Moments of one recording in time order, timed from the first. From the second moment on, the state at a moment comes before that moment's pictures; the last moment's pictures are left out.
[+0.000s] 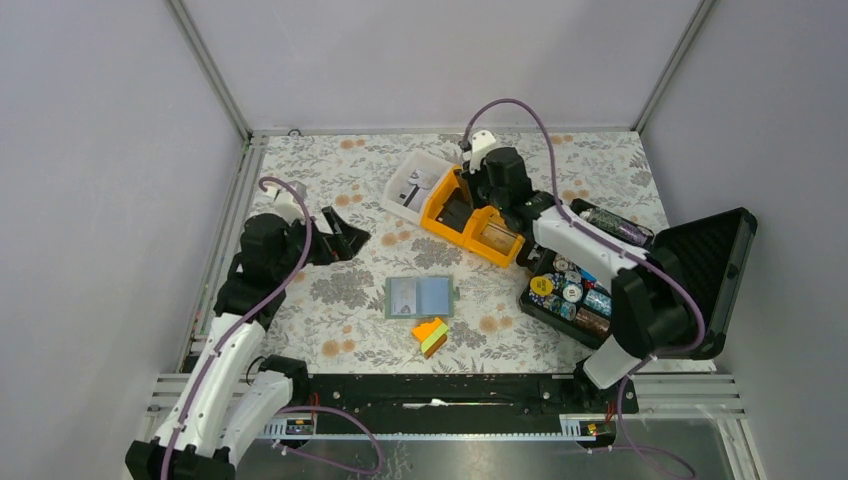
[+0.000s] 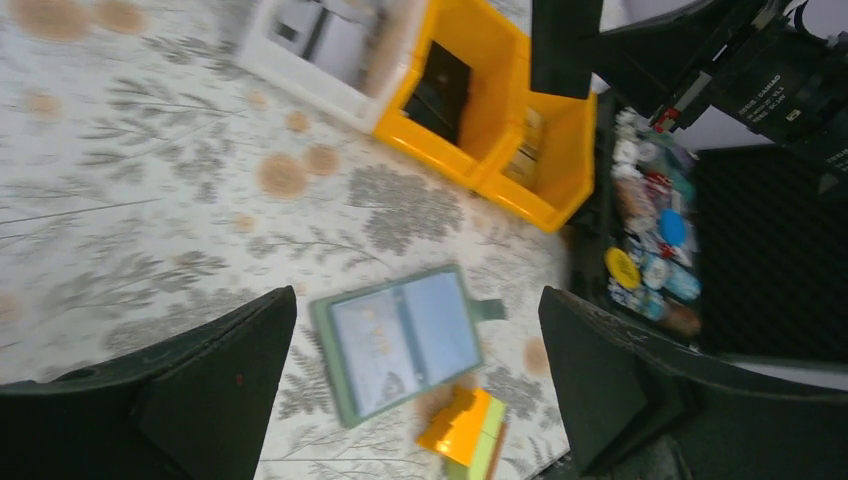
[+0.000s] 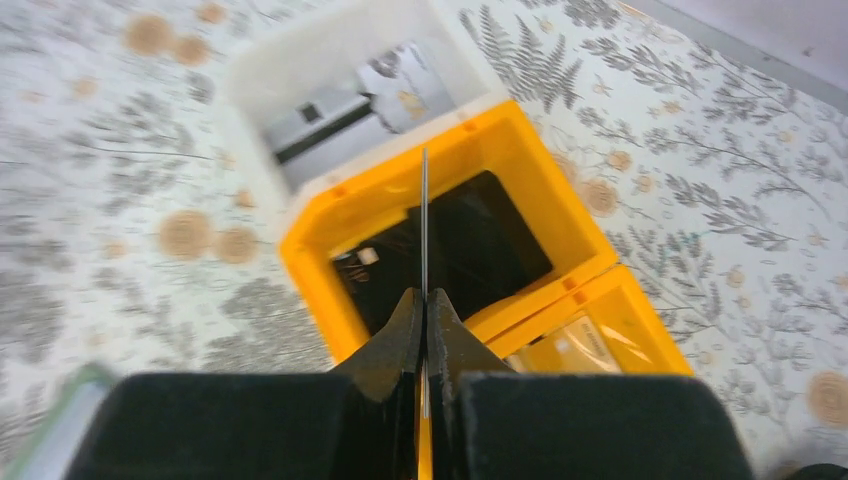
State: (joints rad) left arm -0.19 0.75 0.74 -0.38 0.31 -0.48; right arm 0.54 1.66 1.22 -0.05 0.06 -0.06
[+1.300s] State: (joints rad) left arm -0.54 2.05 1.48 -0.11 0.03 -0.23; right arm 0.50 1.20 0.81 0.03 0.07 0.22
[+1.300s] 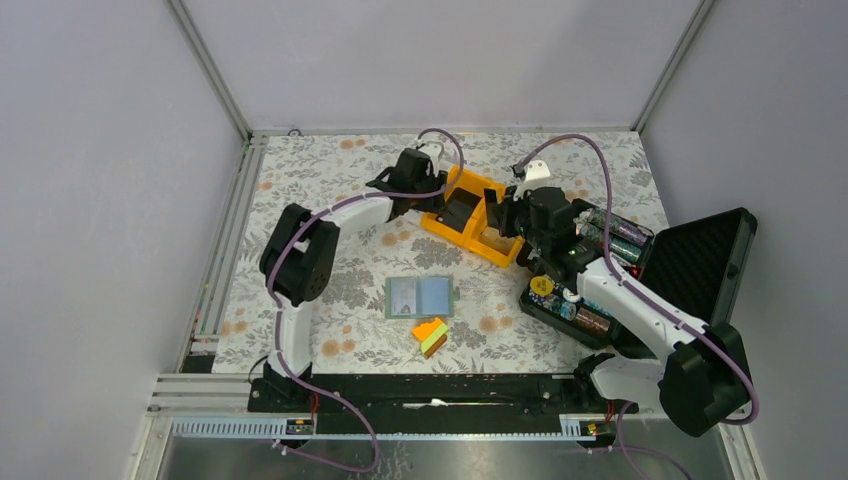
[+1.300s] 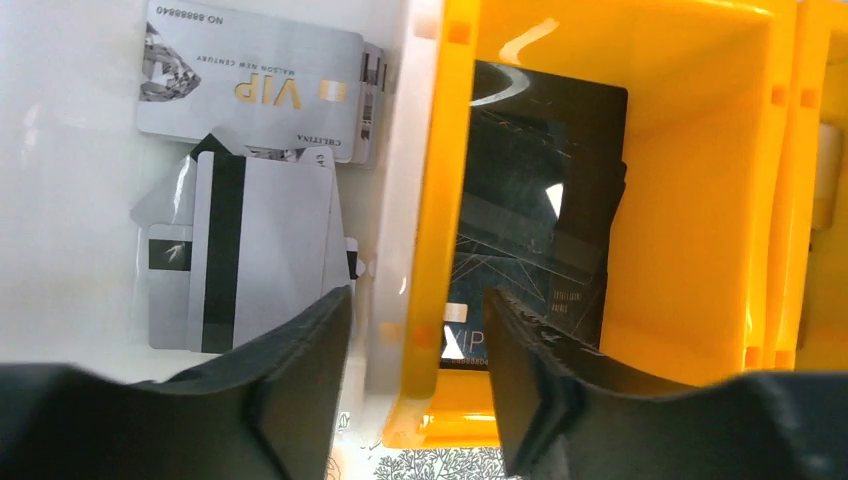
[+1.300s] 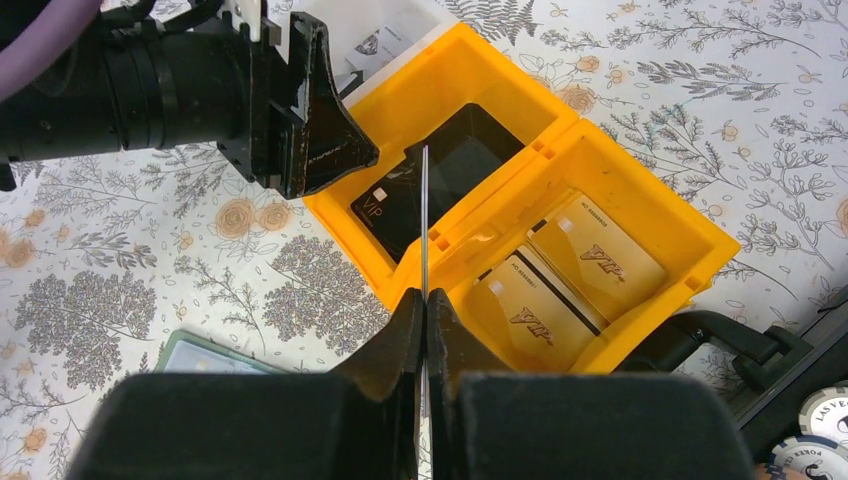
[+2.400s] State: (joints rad) left arm -0.64 1.26 0.91 -0.12 -0.09 -0.50; right arm 0.50 1.22 0.68 0.29 -0.26 0.43
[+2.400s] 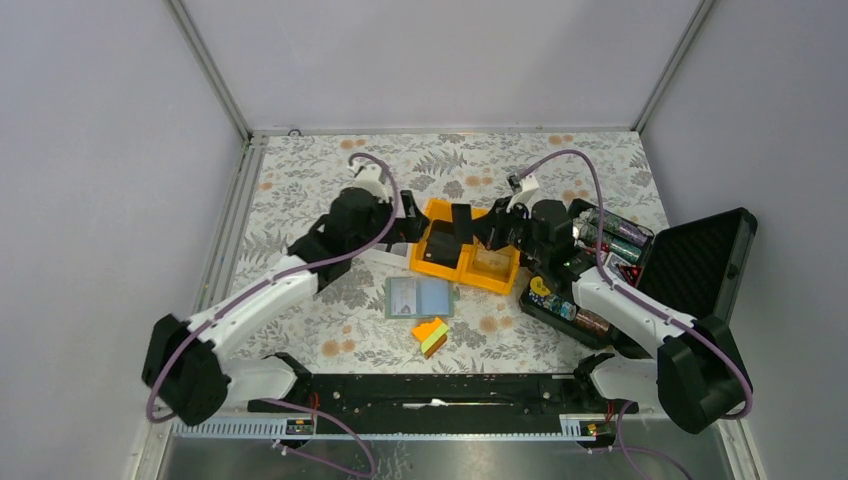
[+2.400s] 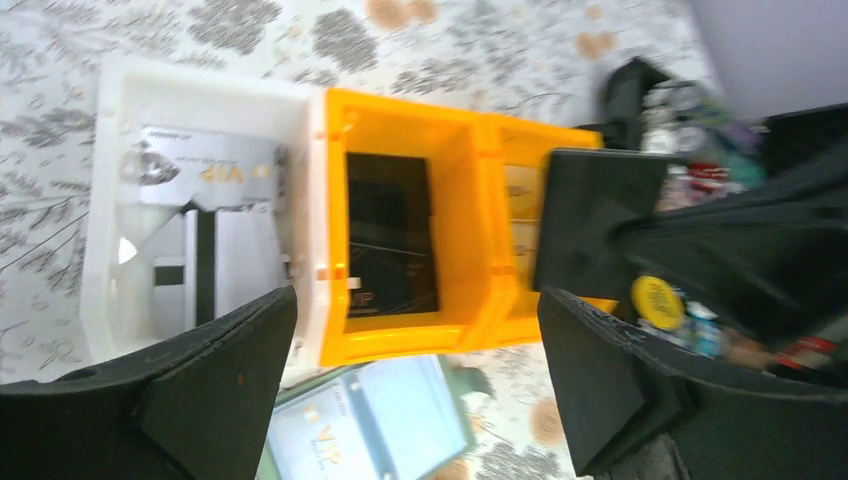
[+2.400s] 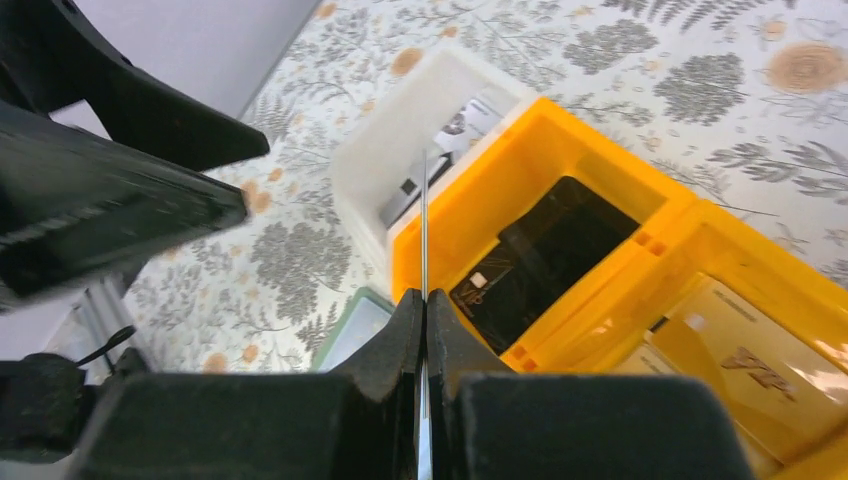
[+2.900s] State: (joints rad) left arm -0.55 1.06 0.83 0.06 0.49 -0.58; right arm 0.50 1.20 0.66 0.51 -0.69 0.58
